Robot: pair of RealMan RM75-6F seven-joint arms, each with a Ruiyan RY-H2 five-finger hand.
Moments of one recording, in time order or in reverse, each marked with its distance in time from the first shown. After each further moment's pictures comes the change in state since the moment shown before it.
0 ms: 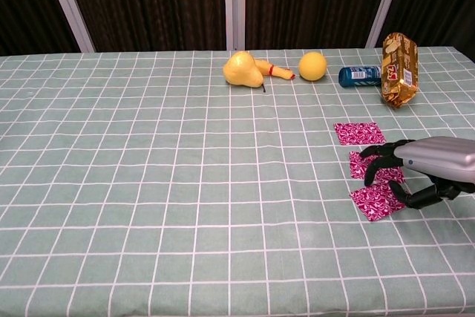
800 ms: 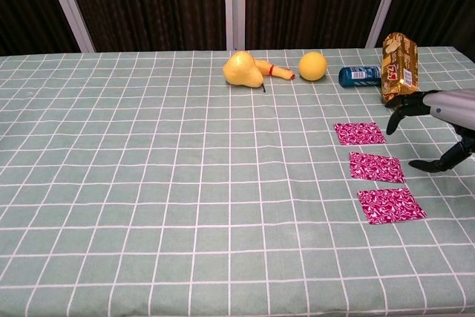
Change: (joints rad) left arm -0.002 0.001 -0.001 -0.008 0.010 0.007 0.001; right arm -0.043 0.033 0.084 0.007 0.039 0.144 -0.011
